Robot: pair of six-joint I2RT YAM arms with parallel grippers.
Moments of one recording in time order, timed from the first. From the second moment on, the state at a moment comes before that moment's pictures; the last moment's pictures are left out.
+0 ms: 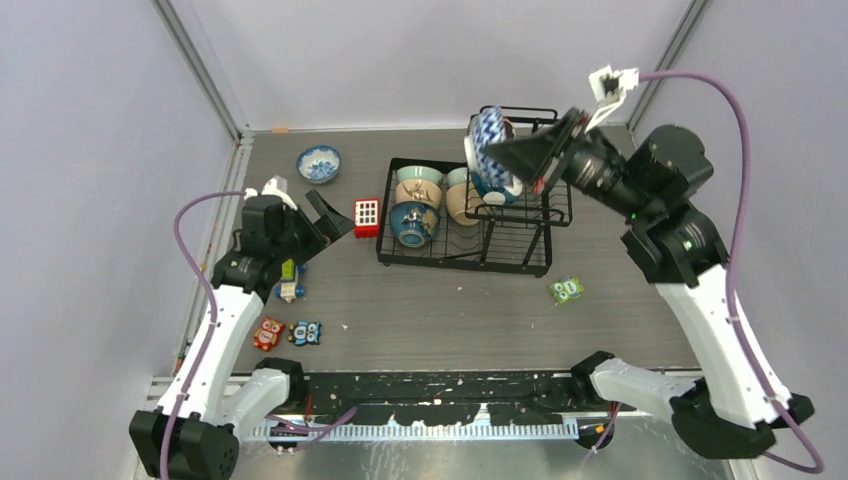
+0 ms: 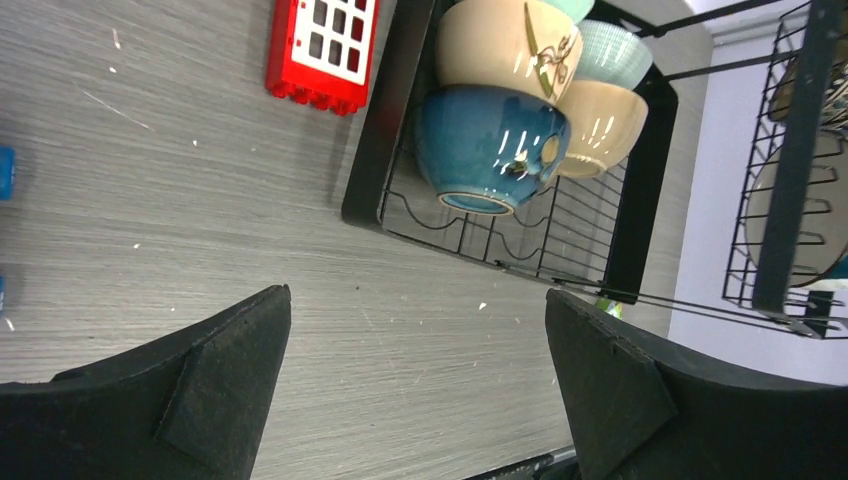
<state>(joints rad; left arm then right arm) -0.15 0.93 0.85 -0.51 0.22 -0.73 0.42 1.10 1.58 -0.26 -0.50 0.69</state>
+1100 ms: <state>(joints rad) -0.49 0.86 1.15 -0.77 0.36 -0.41 1.80 1.26 1.27 -0.87 0.68 -0.23</state>
